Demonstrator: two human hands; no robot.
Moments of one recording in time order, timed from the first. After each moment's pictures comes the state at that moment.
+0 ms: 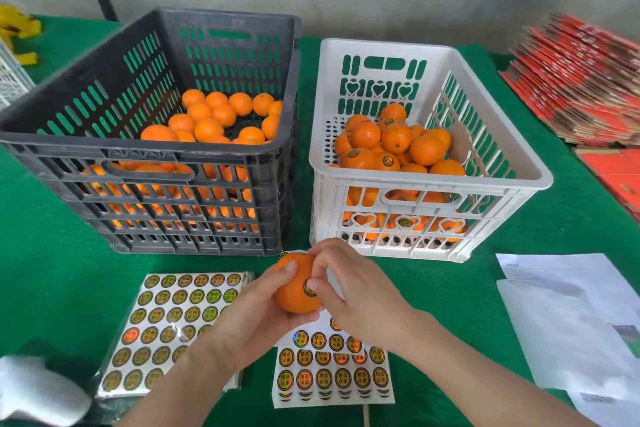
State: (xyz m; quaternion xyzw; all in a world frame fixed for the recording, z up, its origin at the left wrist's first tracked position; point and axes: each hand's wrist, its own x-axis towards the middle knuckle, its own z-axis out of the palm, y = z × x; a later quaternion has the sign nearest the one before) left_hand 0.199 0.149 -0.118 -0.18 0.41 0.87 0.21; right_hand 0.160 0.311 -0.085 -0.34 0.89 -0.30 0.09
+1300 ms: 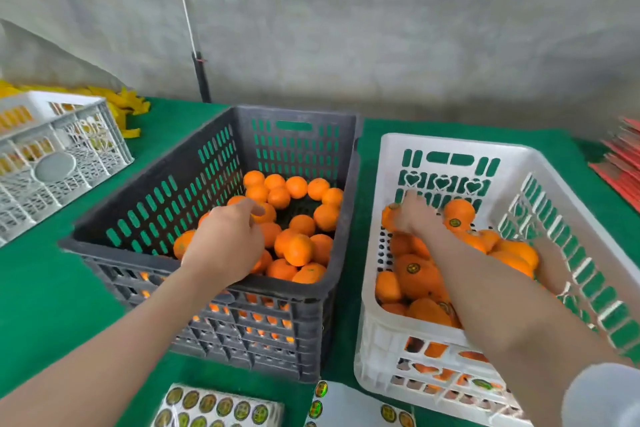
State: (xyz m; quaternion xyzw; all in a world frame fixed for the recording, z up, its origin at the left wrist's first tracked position) left_hand 0.050 0.041 0.005 -0.17 0.95 0.23 -0.16; right_hand -0.196 0.256 -0.086 -0.03 0.98 -0.19 0.10
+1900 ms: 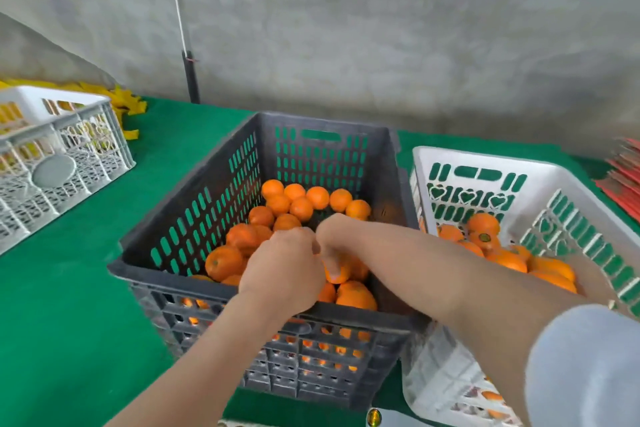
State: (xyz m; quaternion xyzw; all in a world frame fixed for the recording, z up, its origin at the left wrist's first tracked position) left_hand 0.050 0.008 -0.004 -0.13 0.96 0.22 -0.09; right_hand -0.100 0.051 -0.032 -0.31 0.87 0.21 0.31
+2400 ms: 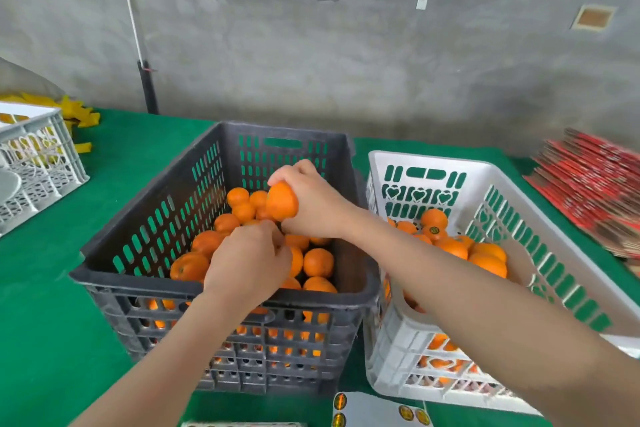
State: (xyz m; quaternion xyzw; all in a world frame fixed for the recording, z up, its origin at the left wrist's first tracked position) left_hand 0.058 0.002 -0.004 -0.10 0.94 0.25 -0.20; right_hand -0.044 0.100 0.035 -0.43 0.86 -0.28 0.02
